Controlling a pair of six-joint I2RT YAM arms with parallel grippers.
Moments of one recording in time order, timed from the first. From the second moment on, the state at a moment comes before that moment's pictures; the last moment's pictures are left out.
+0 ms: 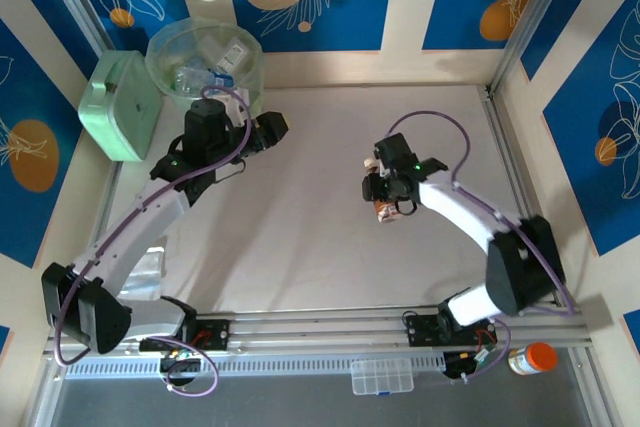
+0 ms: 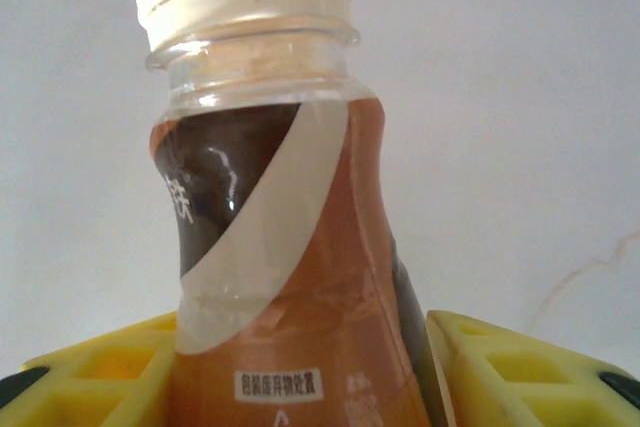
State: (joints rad) left arm -0.45 1.28 1.18 -0.23 0.33 -0.75; right arm 0.46 1.39 1.00 -0.62 -0.01 0.35
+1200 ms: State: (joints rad) left arm -0.76 1.45 1.01 0.58 0.75 -0.83; right arm 0.57 0.87 0.87 -0.37 -0.56 0.45
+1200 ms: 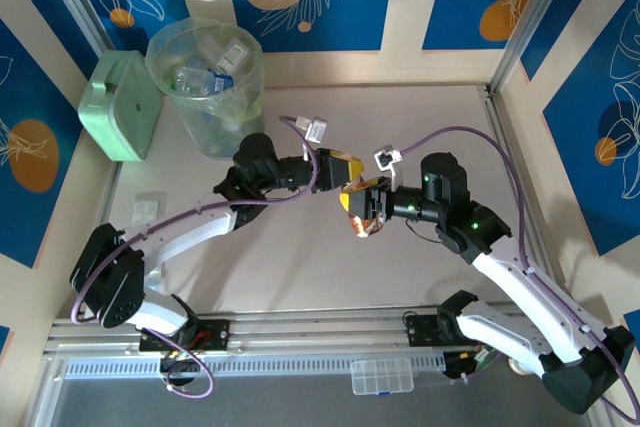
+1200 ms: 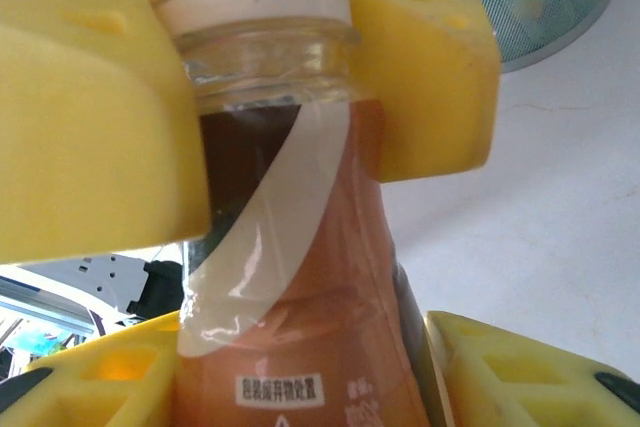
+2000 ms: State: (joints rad) left arm -0.30 1.40 1.16 0.66 0.58 -0.98; right arm 0.57 0.76 0.93 -0.42 -0.56 0.45
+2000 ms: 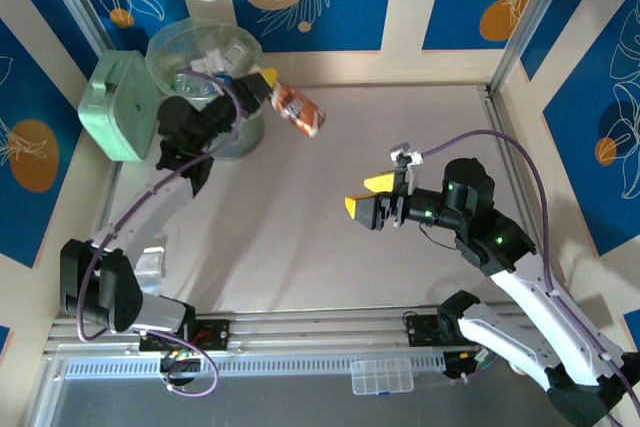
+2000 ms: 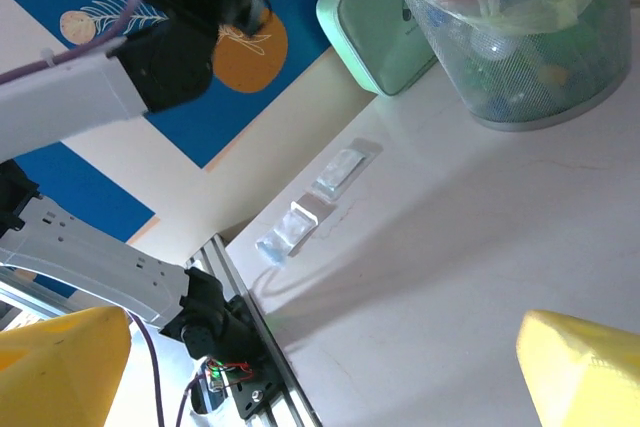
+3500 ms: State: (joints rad) left arm 0.10 1.93 1.88 -0.15 0.02 -1.23; right arm 0.58 1.04 0.97 -0.43 -0.64 0.44
